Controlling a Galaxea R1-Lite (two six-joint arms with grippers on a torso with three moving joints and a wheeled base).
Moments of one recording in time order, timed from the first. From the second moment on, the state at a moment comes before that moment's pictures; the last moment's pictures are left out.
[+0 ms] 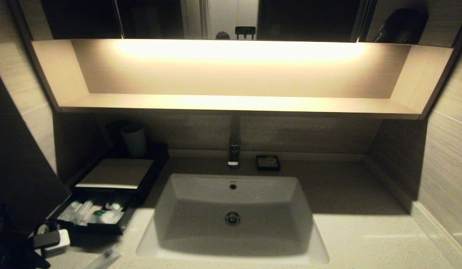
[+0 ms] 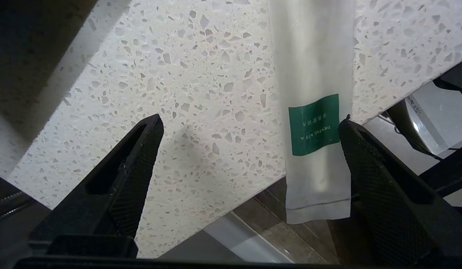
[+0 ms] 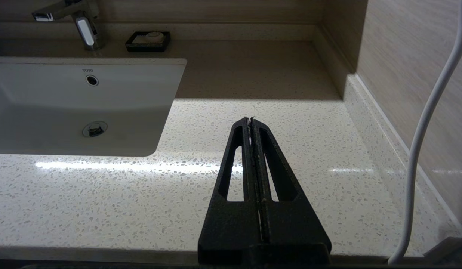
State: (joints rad) left arm 0.54 1.77 -0.56 0.22 -0.22 1.40; right arm 0.00 0.00 0.00 0.01 -0.01 0.00
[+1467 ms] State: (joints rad) left arm 0.54 1.78 -0.52 0.23 -0.22 1.40; right arm 0.00 0.00 0.00 0.01 -0.01 0.00
